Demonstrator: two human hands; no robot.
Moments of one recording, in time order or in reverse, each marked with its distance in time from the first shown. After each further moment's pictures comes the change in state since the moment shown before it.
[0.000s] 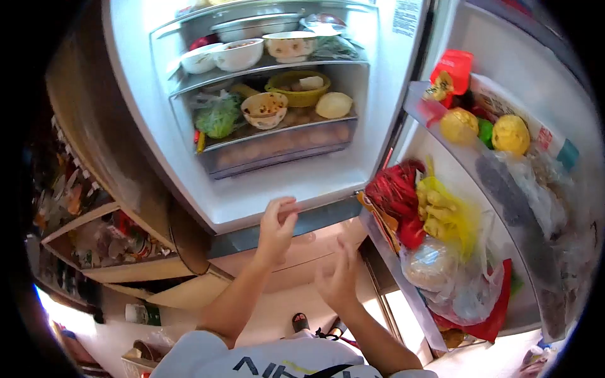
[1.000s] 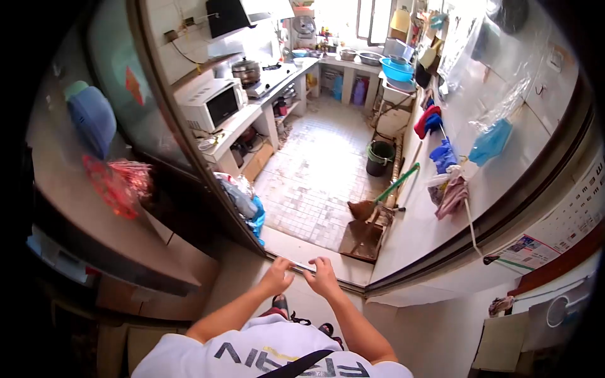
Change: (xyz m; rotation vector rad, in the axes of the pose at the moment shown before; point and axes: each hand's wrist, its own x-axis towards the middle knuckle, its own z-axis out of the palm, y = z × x) left_hand -0.480 0.000 0.493 0.250 -1.258 0.189; right_hand -0.456 0.200 -0.475 -0.233 0.199 0.866
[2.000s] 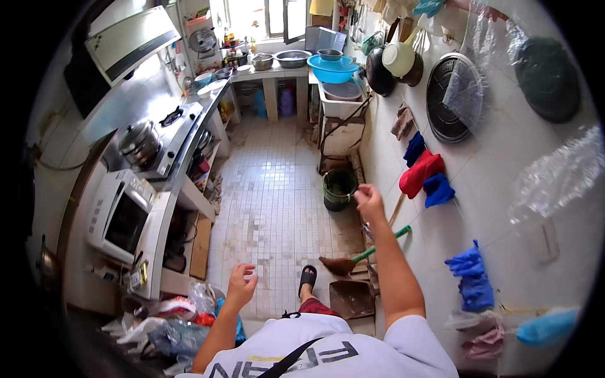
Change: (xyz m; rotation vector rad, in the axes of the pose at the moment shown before) left_hand 0.635 -0.125 -0.108 -0.112 0.000 -0.069; right_hand 0.679 0.249 -0.283 0.485 0.650 0.317
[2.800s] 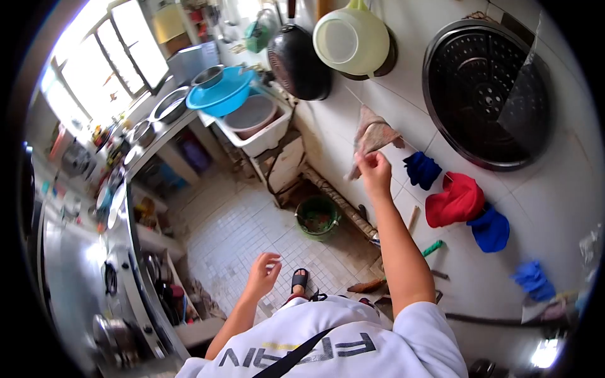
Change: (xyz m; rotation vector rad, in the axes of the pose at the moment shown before) left_hand 0.586 0.039 0.134 -0.040 -0.729 0.306; right_hand 0.358 0.018 0.003 -0.035 0.765 -0.166
